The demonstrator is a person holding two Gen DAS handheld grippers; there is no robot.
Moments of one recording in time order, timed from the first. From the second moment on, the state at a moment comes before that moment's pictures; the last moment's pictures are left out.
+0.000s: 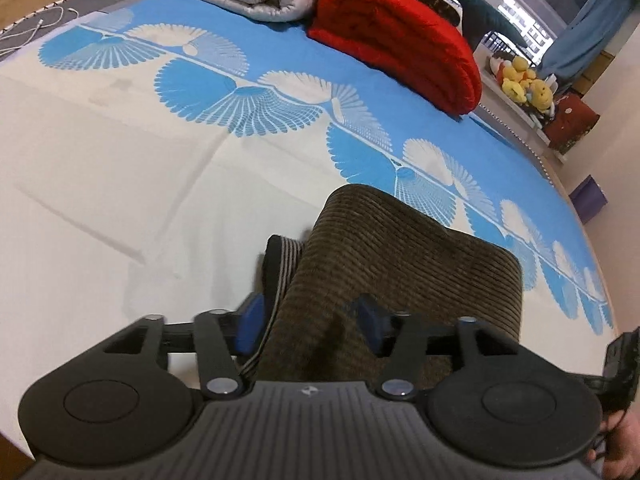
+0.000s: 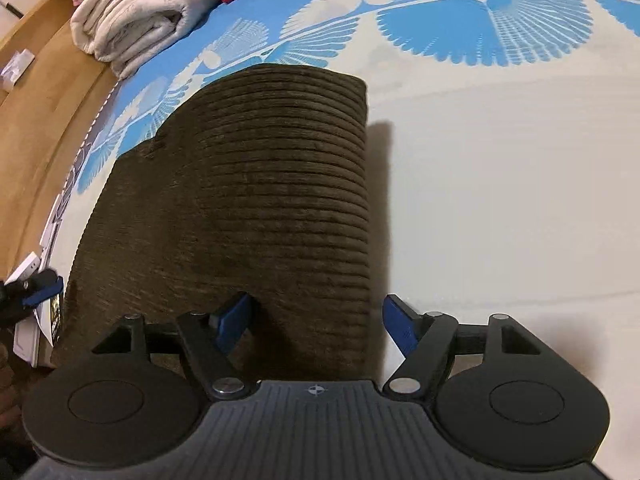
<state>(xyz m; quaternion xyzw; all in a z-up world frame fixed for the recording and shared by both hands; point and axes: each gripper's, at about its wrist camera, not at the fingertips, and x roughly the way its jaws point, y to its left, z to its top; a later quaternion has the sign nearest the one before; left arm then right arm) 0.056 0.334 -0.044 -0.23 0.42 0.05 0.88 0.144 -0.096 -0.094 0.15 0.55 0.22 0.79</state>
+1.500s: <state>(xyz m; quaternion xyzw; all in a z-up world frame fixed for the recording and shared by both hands) 0.129 0.254 -0.070 -0.20 0.46 0.01 0.86 0.158 -0.118 -0.040 0.10 0.46 0.24 0.85</state>
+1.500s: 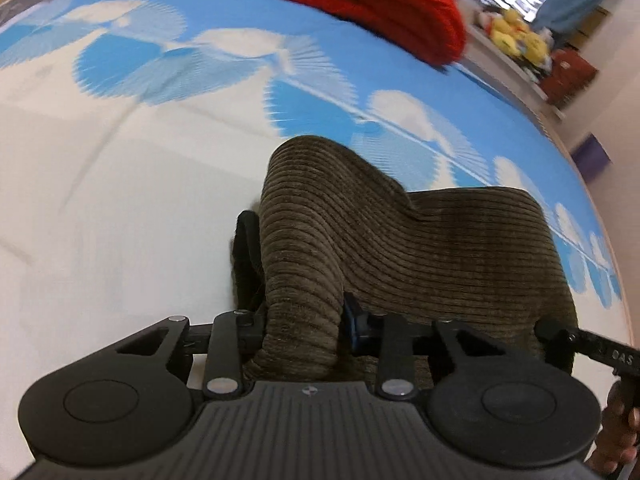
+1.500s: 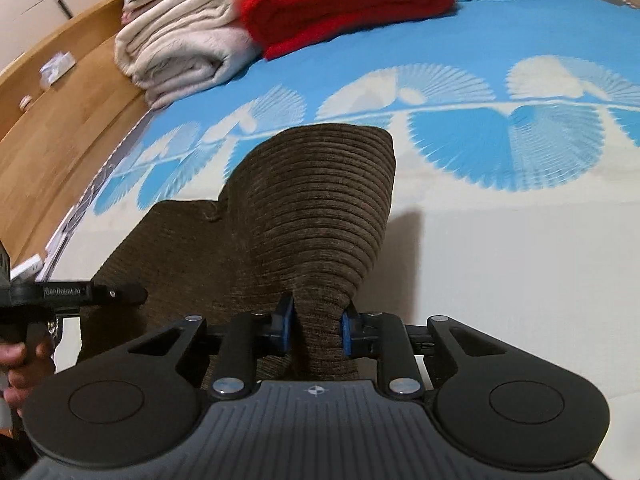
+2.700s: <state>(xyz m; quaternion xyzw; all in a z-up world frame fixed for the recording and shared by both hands) 0.141 0.054 -0.066 0.06 0.43 -0.23 0.87 0.157 -0.294 -0.035 0.07 0.46 0.07 0.88</state>
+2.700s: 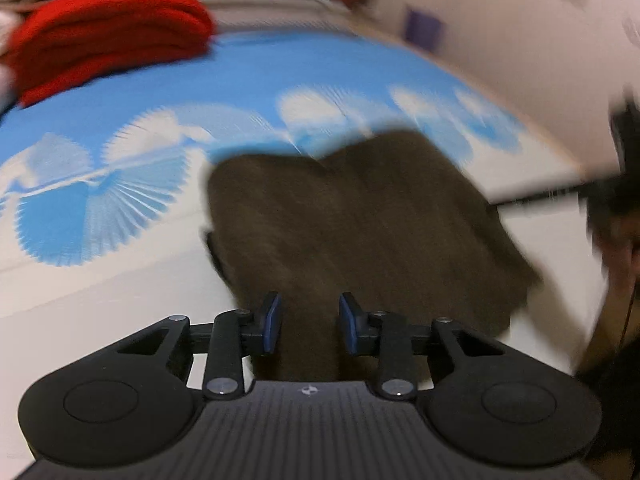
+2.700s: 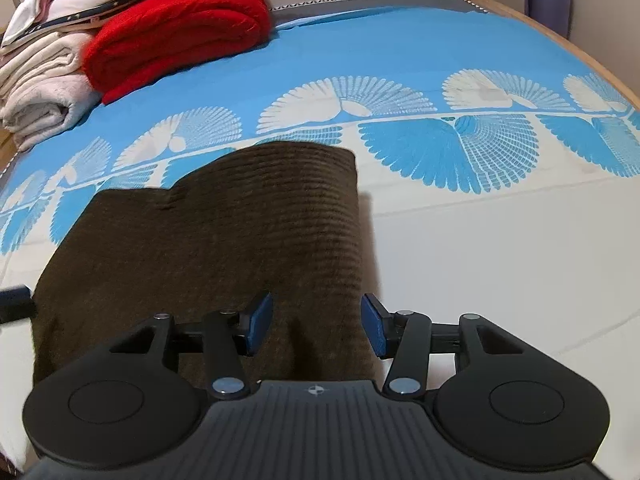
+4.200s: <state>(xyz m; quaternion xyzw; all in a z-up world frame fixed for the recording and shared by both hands) 0.211 0.039 -0.084 0.04 0.46 -0.10 0.88 0.247 -0.249 -0.076 0.01 0.43 -0.01 0.90</state>
